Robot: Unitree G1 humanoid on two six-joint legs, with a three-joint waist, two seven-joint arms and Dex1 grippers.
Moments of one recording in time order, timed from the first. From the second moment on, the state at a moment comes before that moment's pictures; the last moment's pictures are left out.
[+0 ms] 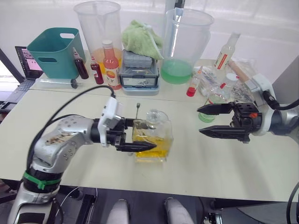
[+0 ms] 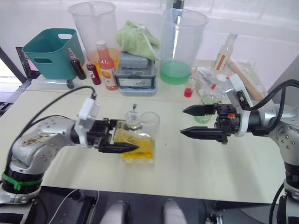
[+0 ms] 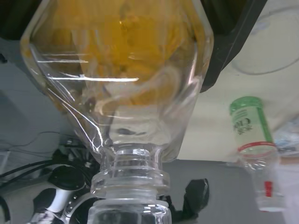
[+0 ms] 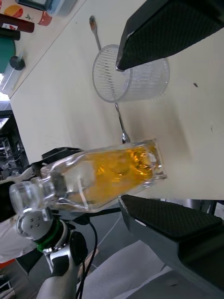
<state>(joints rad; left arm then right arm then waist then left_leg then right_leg) -0.50 0.67 -0.10 -0.34 -0.72 0.57 -1.18 -0.50 -0.97 -0.25 -0.31 0.94 0.96 1.19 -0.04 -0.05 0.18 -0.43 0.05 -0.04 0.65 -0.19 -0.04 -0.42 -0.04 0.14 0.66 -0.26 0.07</state>
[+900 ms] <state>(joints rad) -0.50 0.55 -0.21 0.02 -0.43 0.19 -1.37 -0.32 -1.01 -0.37 -0.47 1.07 0.99 1.03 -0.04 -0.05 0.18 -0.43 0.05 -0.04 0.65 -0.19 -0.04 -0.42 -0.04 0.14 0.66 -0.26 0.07</state>
